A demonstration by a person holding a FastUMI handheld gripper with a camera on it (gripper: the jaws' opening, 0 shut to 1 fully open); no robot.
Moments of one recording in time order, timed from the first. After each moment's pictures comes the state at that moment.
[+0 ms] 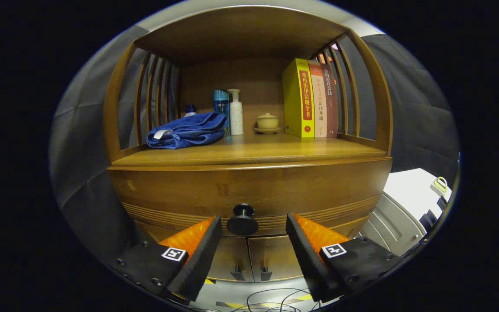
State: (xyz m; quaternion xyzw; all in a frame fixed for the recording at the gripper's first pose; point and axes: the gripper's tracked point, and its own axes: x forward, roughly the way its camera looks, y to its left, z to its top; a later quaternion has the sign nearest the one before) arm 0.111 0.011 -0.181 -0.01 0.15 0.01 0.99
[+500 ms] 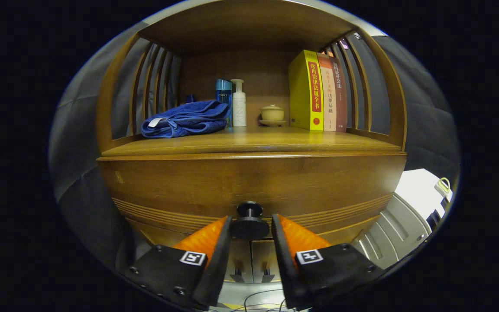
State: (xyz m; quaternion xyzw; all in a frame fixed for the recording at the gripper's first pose) arm 0.132 0.023 -0.202 -0.01 0.16 0.01 0.99
